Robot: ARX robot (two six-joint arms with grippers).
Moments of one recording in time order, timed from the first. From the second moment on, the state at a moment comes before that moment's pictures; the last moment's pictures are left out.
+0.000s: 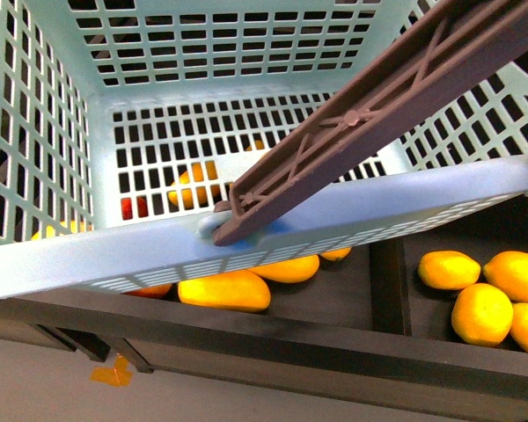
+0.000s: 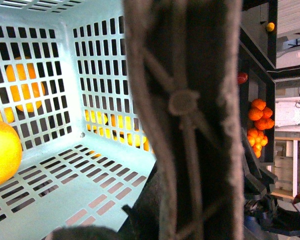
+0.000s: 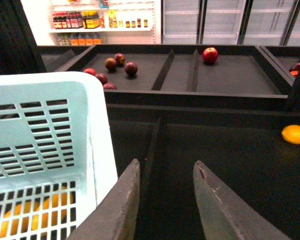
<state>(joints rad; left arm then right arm) -0.63 1.60 1.38 -0.37 0.26 -0.91 0.11 1.15 0.31 0.83 0.11 0.02</state>
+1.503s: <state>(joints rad) -0.64 1.60 1.38 -0.37 0.28 -0.92 0.00 0.71 0.02 0.69 0.00 0.00</state>
